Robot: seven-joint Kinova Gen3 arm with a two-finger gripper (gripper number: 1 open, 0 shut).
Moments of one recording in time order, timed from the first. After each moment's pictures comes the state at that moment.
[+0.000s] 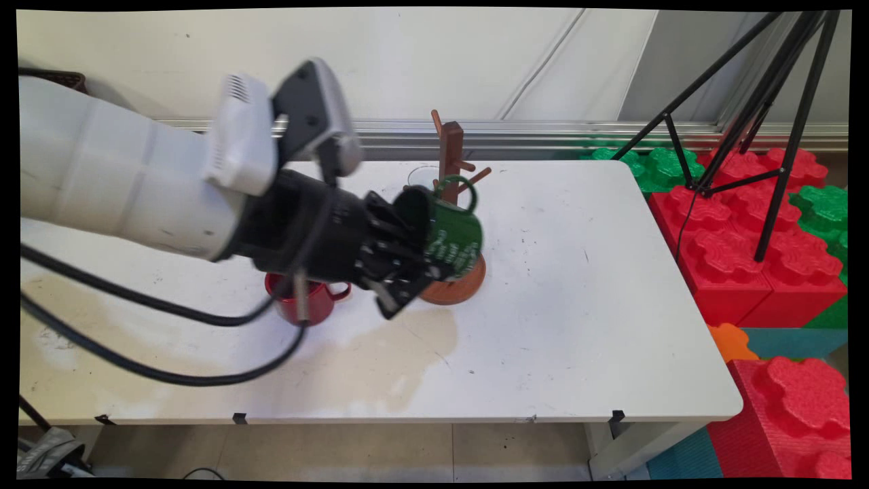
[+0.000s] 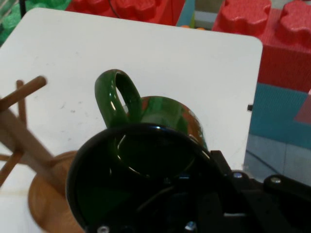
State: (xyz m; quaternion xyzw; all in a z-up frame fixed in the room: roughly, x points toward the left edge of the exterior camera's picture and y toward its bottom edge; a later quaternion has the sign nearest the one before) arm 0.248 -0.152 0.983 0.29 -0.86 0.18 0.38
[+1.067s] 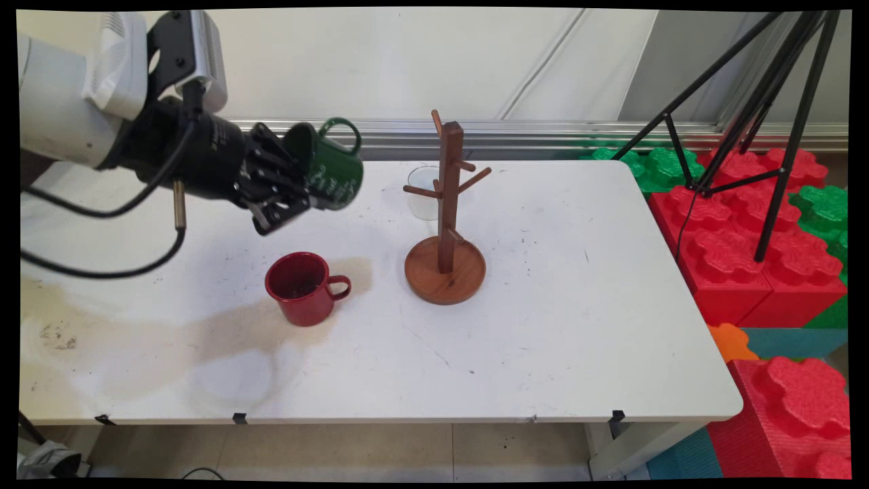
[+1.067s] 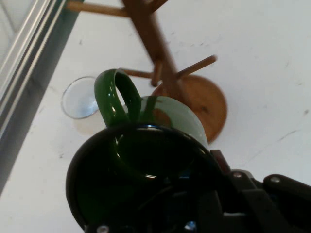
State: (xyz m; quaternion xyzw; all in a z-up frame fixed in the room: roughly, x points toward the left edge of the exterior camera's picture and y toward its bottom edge) arm 0.364 -0.177 1.002 0.28 -0.89 0.24 0.28
